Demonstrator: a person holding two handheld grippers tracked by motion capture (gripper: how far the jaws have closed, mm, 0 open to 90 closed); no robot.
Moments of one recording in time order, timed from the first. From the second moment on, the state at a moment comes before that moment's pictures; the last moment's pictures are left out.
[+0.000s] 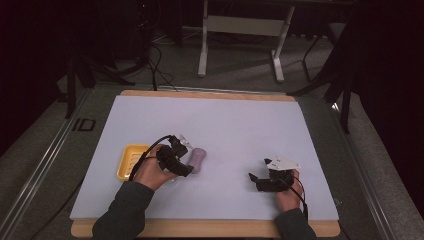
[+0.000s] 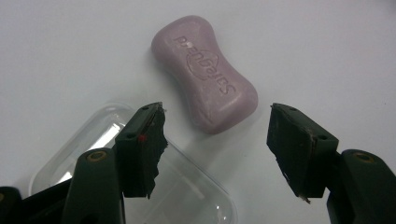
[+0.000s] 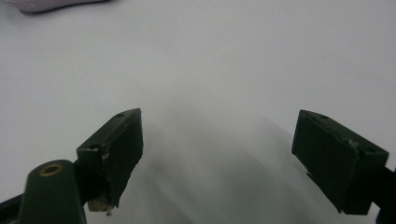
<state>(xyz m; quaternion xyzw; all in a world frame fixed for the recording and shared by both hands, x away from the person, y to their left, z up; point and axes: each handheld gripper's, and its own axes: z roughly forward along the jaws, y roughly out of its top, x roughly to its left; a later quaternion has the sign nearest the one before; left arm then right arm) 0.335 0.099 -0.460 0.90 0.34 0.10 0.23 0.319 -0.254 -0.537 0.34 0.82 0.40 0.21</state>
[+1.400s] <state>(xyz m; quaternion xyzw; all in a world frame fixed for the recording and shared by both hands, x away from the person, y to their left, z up) 0.358 0.070 -0.472 0.90 0.37 0.11 0.20 0.319 -0.255 -0.537 0.34 0.82 0.40 0.22</state>
